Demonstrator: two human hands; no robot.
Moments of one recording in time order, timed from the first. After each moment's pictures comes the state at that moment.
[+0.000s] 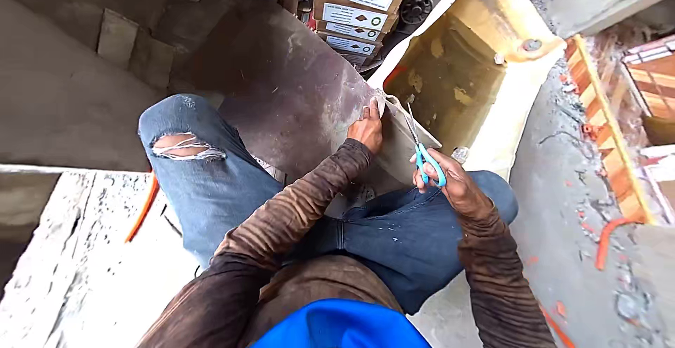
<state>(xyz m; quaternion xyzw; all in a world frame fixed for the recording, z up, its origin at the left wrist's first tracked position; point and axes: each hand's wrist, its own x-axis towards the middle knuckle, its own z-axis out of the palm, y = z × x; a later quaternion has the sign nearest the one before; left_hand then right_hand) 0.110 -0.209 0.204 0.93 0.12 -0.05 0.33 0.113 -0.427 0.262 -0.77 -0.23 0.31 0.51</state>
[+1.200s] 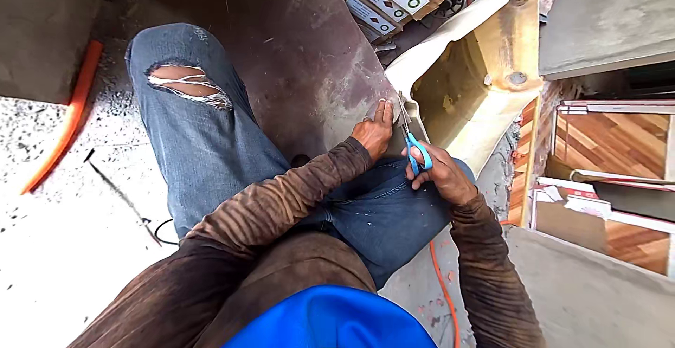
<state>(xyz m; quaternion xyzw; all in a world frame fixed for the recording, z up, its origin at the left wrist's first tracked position) 0.113 -0.192 0.176 0.89 0.07 0.00 0.45 0.154 -0.352 0.287 -0.85 -0.14 0.40 0.32</state>
